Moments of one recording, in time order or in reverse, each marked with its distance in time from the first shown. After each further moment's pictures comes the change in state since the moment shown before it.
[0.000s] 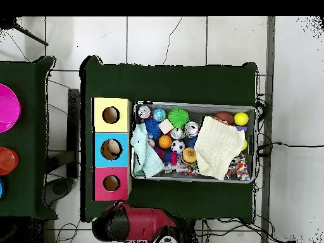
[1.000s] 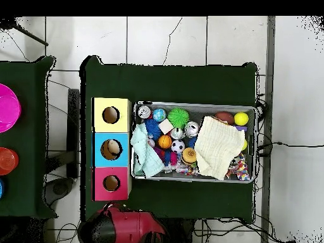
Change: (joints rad) arm 0.088 -0.051 -0.017 -0.002 0.000 0.000 0.000
